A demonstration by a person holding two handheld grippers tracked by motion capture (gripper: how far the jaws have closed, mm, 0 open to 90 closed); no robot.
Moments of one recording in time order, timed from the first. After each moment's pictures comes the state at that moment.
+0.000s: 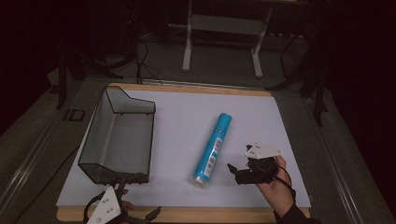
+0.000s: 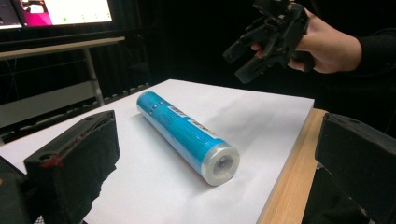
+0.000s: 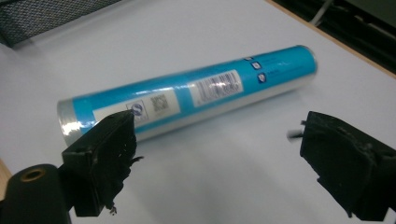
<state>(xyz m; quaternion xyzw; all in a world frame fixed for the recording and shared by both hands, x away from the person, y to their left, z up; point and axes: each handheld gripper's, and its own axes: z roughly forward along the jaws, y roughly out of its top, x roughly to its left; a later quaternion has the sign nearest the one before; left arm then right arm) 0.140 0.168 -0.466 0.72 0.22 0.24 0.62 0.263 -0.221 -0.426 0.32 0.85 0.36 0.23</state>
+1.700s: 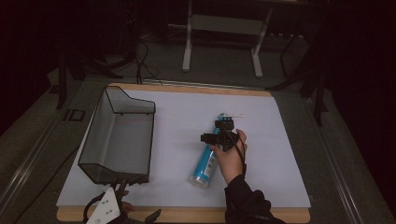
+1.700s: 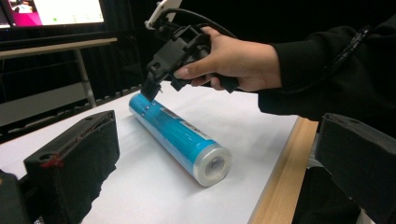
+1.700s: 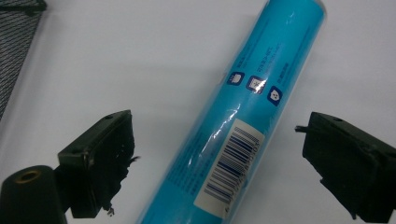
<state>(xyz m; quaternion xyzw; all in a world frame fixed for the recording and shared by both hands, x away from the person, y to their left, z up) 0.138 0.168 -0.466 0.72 0.21 0.23 0.62 0.362 -0.125 -0.445 0.63 0.71 0.27 0.17</state>
